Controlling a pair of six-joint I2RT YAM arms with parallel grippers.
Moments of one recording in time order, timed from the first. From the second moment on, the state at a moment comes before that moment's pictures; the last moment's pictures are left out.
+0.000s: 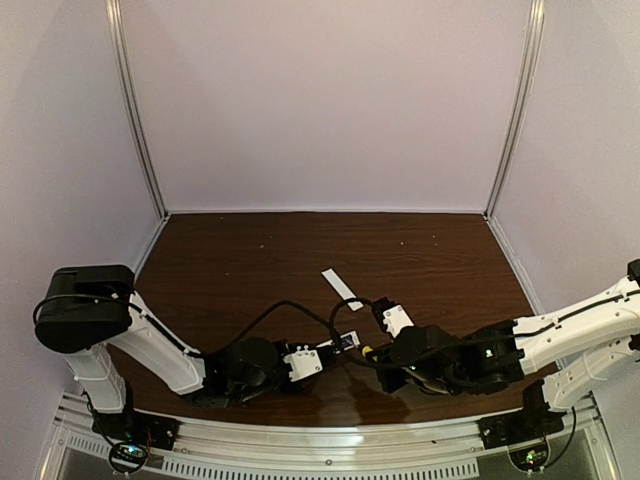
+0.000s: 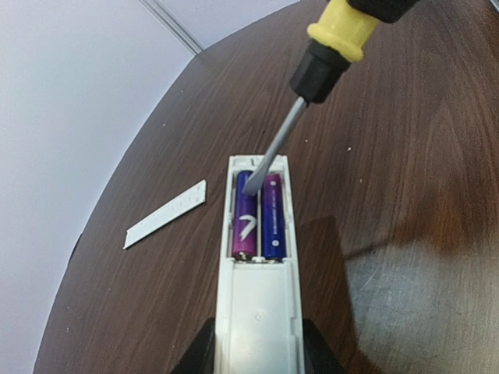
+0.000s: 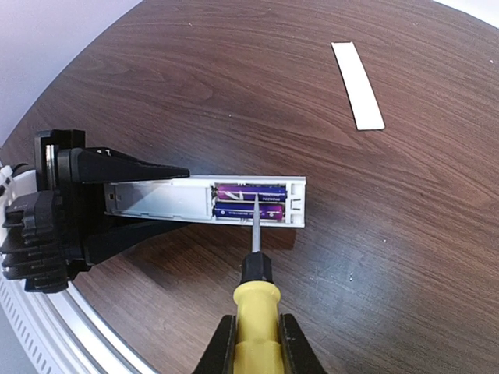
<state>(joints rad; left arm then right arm) -1.29 1.79 0.50 0.88 -0.40 0.47 1.39 1.29 0.70 -0.19 0.51 0.73</state>
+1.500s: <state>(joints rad) -1.29 1.79 0.50 0.89 -0.38 0.47 1.37 1.28 0.68 -0.21 0.57 0.74</state>
